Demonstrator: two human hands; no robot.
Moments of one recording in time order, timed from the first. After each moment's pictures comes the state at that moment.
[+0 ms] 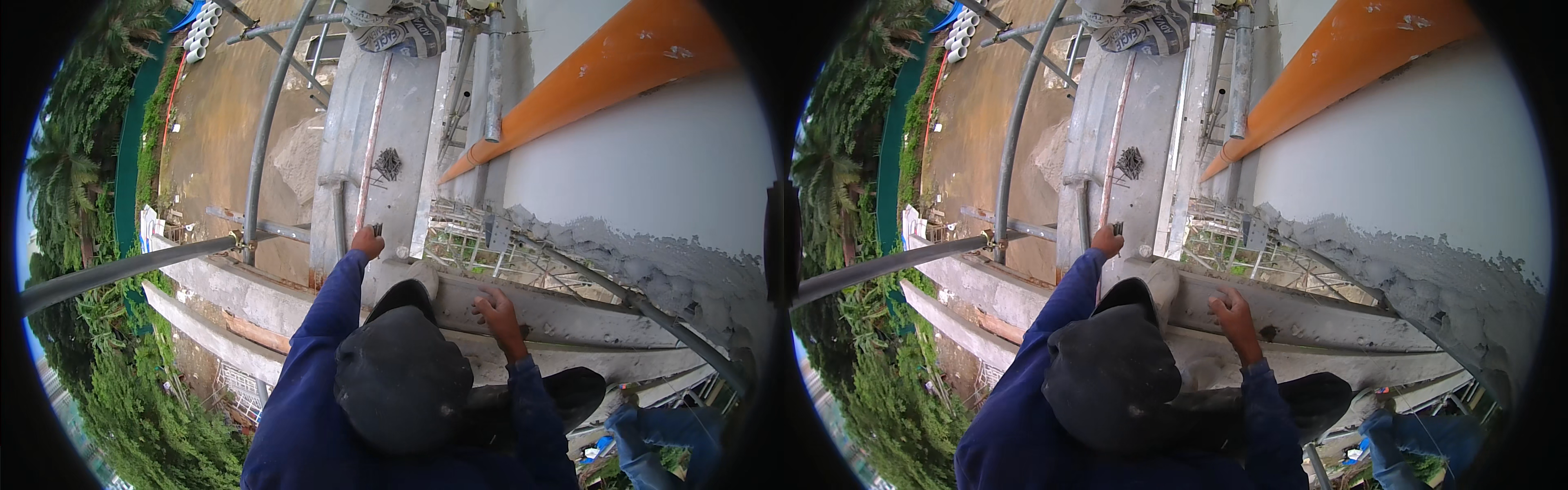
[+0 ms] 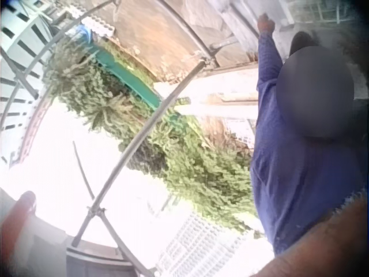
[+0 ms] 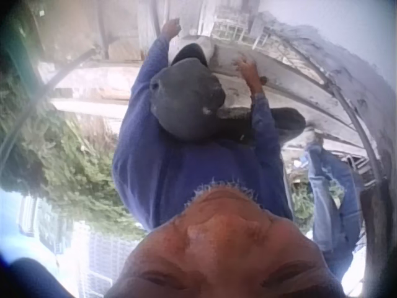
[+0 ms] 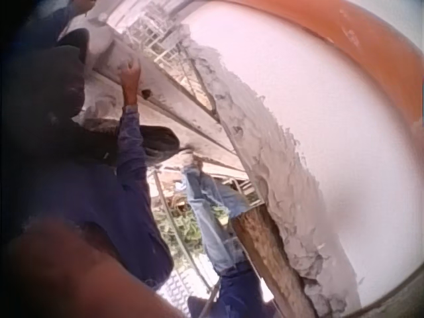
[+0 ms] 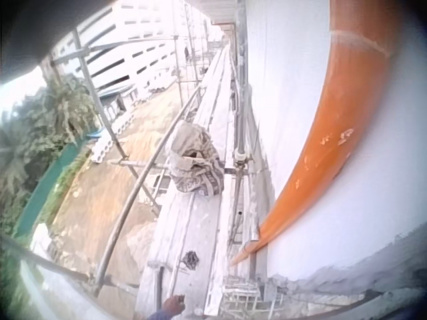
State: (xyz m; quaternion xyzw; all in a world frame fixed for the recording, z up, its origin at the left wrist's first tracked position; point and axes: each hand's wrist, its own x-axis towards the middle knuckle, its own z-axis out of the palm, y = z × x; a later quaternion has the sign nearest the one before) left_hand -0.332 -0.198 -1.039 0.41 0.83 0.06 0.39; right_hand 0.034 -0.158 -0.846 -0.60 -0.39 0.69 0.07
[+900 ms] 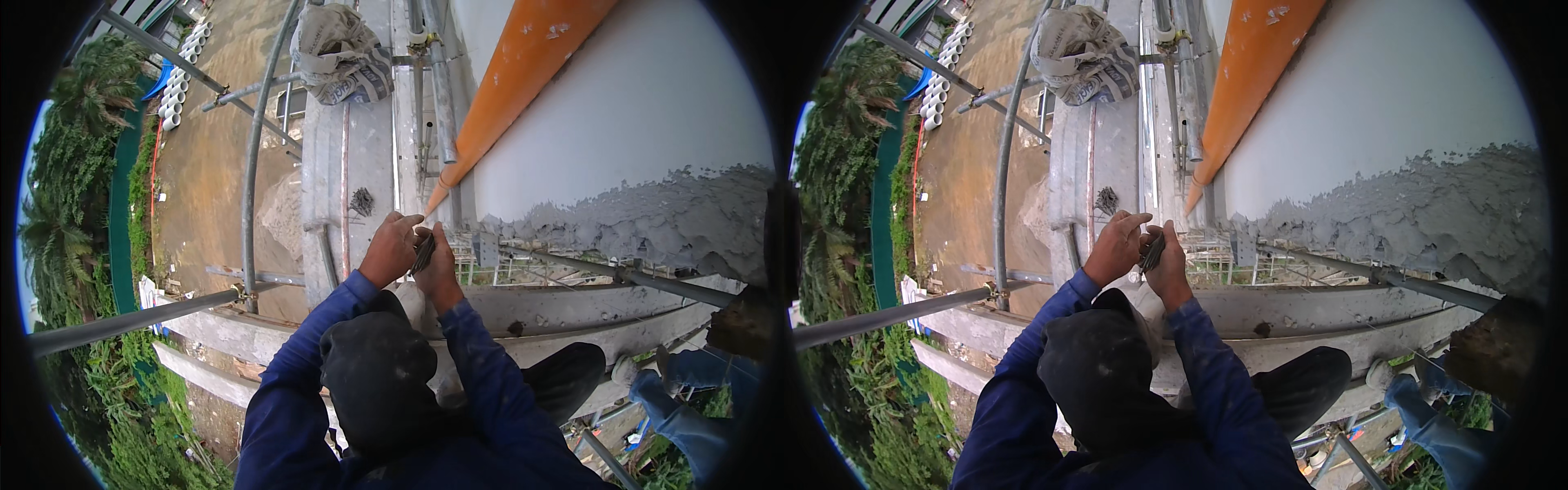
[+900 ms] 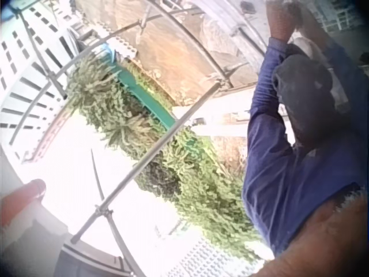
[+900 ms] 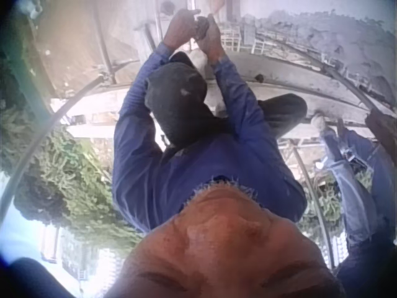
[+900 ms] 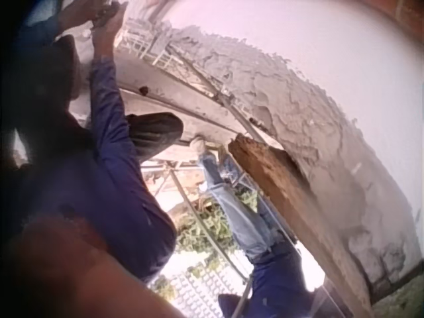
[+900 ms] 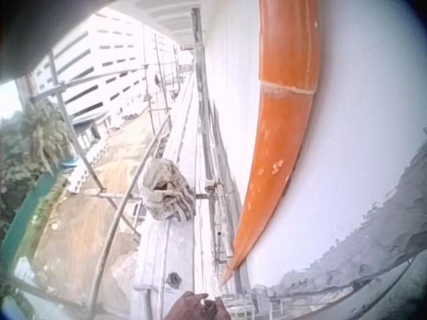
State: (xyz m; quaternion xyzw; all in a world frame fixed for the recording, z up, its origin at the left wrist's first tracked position) left_hand -0.234 -0.074 -0.759 0.62 0.64 0.30 0.34; right_hand -0.106 -0.081 -0.853 -0.30 0.03 0.85 0.42
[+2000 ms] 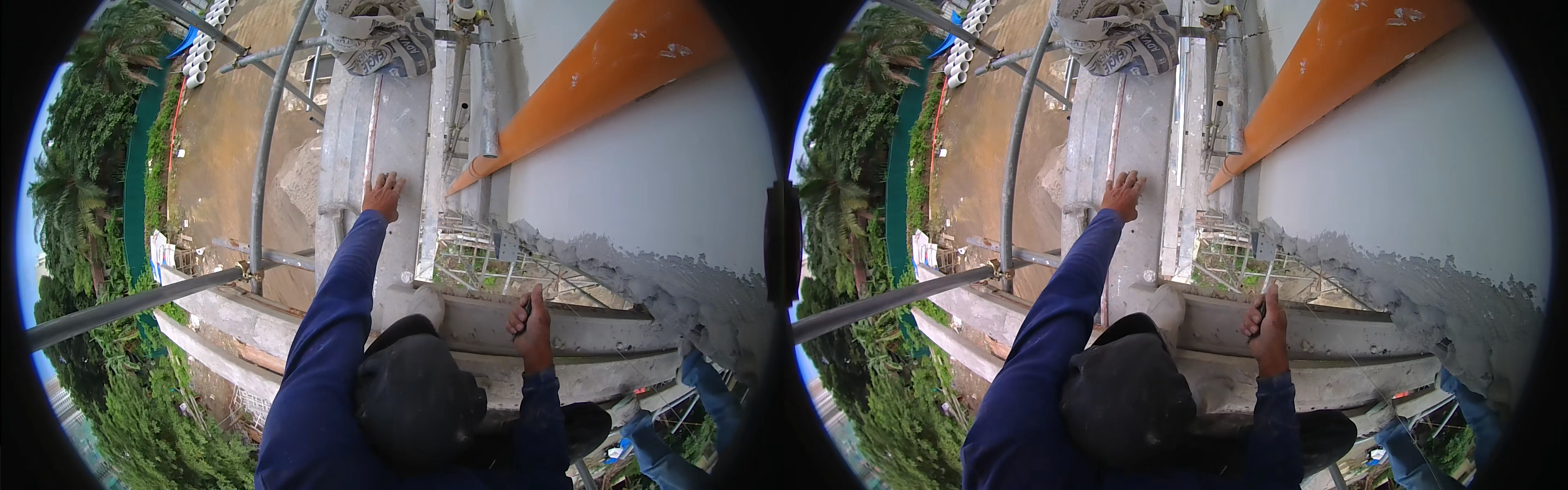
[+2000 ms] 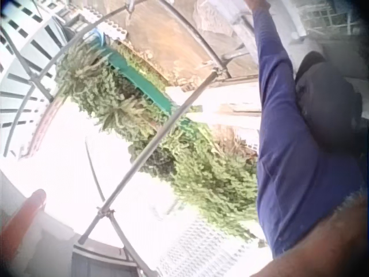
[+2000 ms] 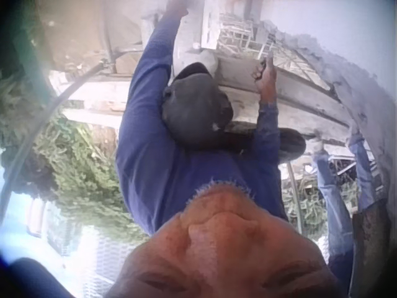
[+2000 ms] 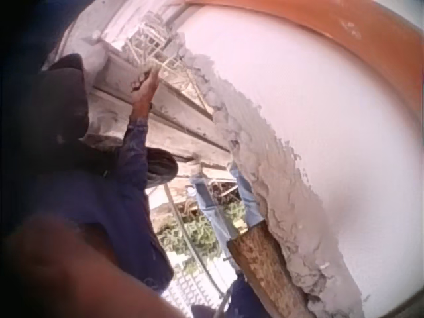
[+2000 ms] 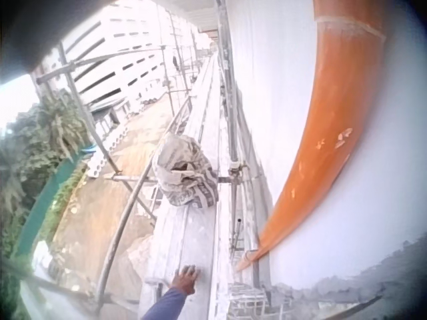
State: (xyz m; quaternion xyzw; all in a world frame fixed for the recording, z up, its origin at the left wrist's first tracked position) left_hand -0.355 -0.016 -1.022 0.69 0.70 -0.11 0.17; right_hand 0.045 -0.106 -0.835 -0.59 -0.01 0.75 0.31
